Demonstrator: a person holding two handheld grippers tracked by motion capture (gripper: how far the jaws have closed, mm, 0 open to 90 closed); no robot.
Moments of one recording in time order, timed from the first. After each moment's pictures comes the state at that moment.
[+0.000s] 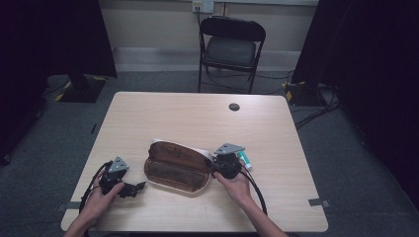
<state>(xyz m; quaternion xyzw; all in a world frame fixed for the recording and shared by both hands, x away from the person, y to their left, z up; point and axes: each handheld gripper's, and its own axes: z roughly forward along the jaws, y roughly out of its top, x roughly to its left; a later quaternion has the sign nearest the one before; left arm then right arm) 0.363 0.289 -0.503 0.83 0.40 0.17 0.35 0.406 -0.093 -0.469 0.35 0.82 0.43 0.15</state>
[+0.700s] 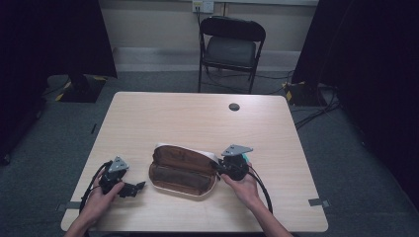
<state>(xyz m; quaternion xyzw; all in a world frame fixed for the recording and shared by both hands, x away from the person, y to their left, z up) 0.363 0.289 -0.503 0.83 0.41 0.17 0.35 0.400 -0.114 -0.466 0.34 0.82 0.43 0.14</state>
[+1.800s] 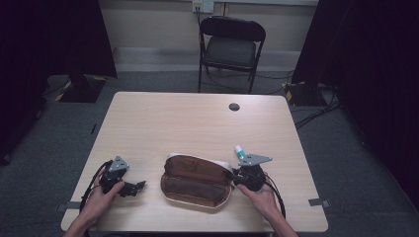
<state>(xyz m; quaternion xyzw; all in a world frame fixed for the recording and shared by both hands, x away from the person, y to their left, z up) 0.365 0.289 -0.503 0.83 0.40 0.17 0.35 0.372 -0.161 -0.467 0.34 0.83 0.43 0.12</state>
